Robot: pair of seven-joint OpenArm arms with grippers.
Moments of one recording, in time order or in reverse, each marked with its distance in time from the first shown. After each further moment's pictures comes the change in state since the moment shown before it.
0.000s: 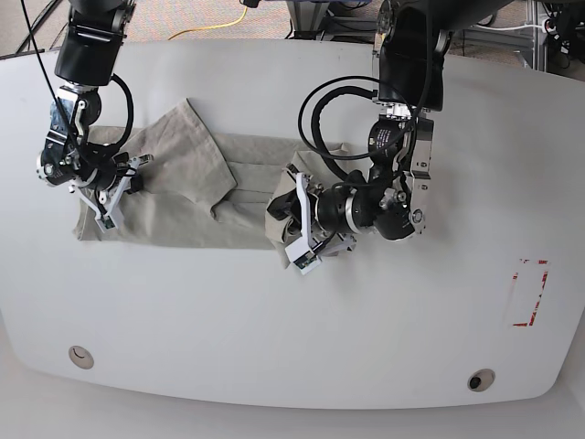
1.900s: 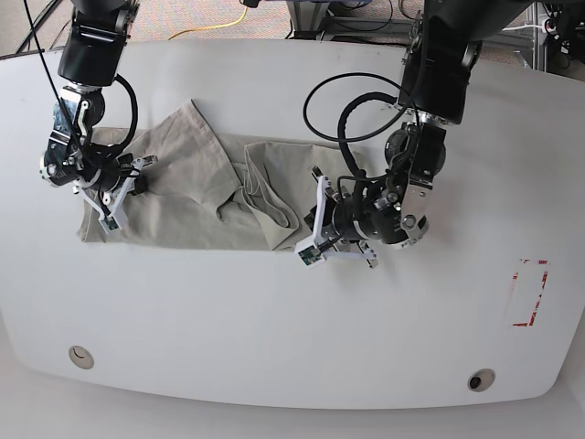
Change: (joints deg) left arm -2.4 -7.3 9.4 0.0 17.4 0.0 -7.3; right arm 0.1 -0.8 0.0 0.2 0.1 0.0 0.1
